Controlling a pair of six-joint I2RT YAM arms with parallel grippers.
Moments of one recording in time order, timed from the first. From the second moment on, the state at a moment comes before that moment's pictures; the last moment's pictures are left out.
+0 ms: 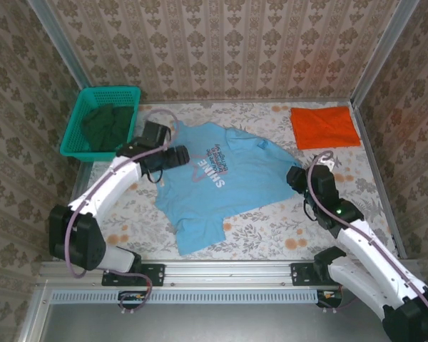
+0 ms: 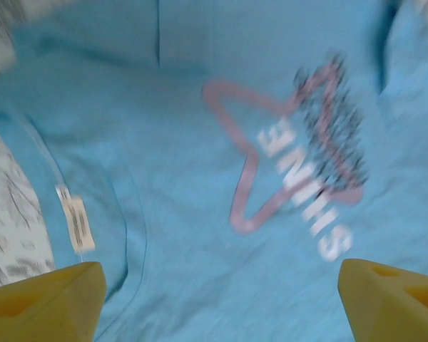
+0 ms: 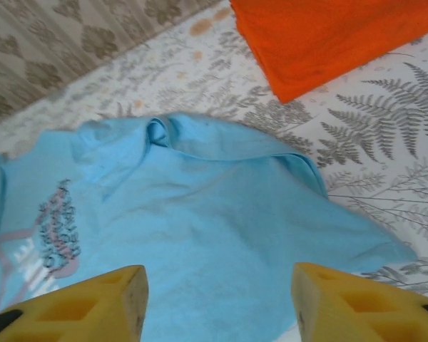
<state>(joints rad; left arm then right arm) -0.44 1.43 1.09 -0.68 0.03 -0.53 0.34 0.80 0.59 -0.39 0.32 0.64</state>
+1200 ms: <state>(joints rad) -0.52 1.38 0.64 -0.50 -0.04 -0.55 0.51 2.20 1.67 -0.55 0.23 0.45</state>
